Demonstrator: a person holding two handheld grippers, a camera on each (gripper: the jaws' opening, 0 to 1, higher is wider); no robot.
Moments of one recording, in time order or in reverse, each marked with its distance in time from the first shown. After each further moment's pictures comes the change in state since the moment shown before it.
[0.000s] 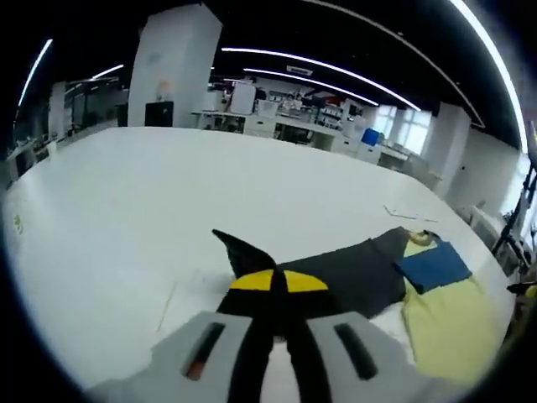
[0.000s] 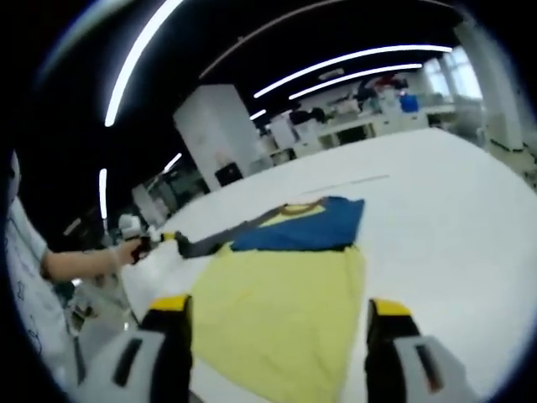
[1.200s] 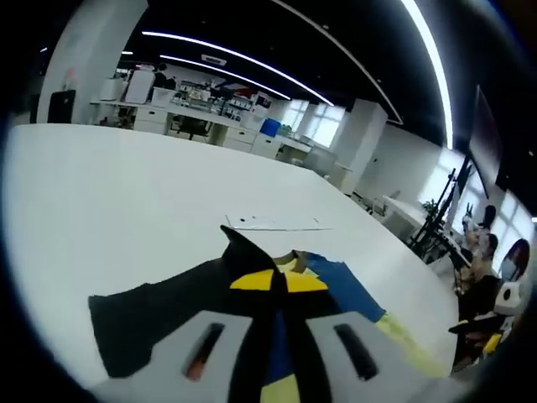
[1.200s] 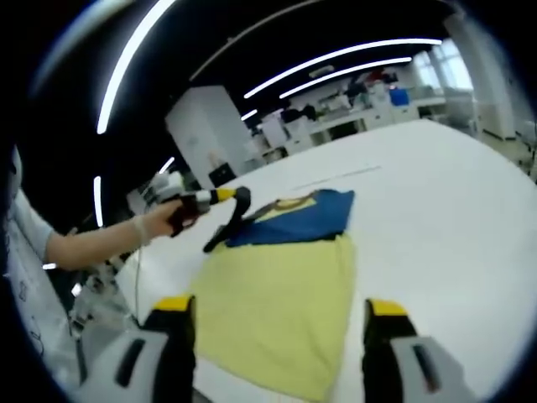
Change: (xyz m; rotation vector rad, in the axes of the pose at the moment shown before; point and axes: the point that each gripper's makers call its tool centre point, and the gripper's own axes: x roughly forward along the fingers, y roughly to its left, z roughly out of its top) left arm 0.100 -0.299 0.005 -0.049 0.038 -0.477; right arm -0.011 -0.014 -0.014 0.038 0.015 -0.037
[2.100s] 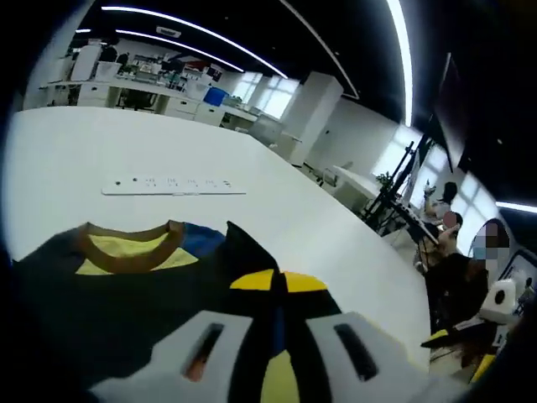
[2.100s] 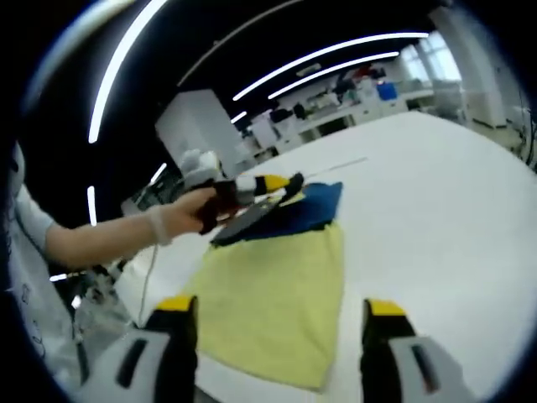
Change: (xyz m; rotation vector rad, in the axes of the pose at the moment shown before) left arm 0.082 -0.132 -0.074 0.029 0.180 -0.255; right arm -0.009 -0.008 -0.010 0.059 -0.016 -0.028
